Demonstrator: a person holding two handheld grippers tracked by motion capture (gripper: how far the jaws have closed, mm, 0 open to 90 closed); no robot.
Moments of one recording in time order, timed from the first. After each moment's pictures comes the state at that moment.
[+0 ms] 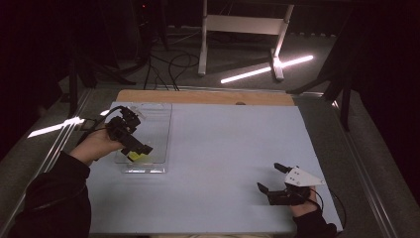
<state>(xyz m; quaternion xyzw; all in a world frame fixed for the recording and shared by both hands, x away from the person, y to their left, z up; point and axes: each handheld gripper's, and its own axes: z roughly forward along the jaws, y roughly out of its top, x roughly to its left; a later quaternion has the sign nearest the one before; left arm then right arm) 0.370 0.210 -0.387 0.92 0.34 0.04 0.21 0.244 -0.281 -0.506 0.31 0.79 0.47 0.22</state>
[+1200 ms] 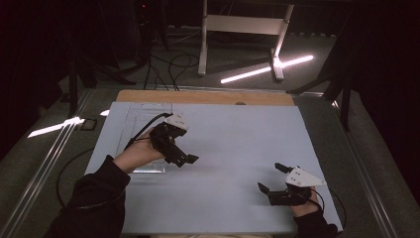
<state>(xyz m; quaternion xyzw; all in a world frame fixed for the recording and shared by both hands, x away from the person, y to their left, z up) 0.341 0.104 -0.384 0.91 0.20 0.03 0.35 0.243 -0.283 -0.504 0.31 0.79 0.47 0.23</state>
